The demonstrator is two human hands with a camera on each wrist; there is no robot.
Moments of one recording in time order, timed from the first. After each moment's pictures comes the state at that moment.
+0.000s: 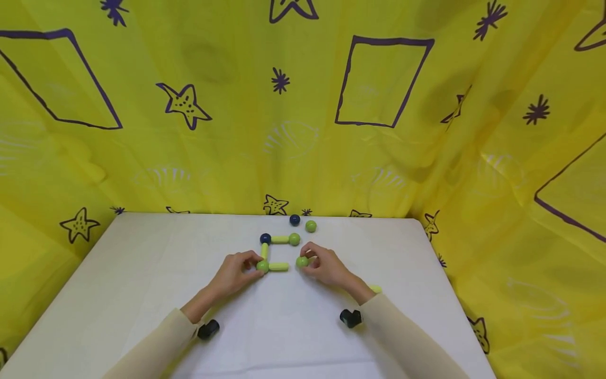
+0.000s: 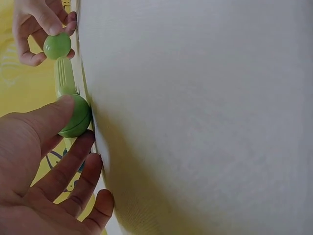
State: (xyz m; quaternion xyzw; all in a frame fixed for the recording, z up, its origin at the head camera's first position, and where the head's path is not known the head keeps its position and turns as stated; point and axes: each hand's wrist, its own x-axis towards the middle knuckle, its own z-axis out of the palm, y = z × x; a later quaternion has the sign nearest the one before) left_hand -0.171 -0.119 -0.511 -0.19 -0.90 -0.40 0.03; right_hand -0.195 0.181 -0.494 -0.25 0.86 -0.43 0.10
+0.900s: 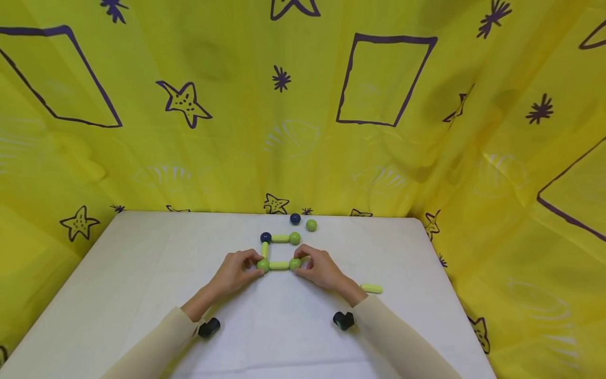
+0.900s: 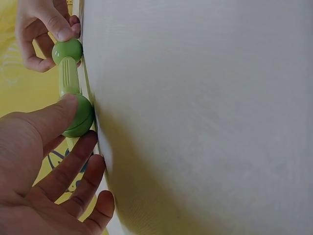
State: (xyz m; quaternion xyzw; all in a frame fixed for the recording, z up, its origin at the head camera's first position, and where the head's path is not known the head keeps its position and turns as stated) left_hand -0.173 -0.119 -0.511 -0.20 -0.90 -0.39 0.04; right_hand -0.191 0.163 -0.501 -0.27 0.88 -0.40 0.06
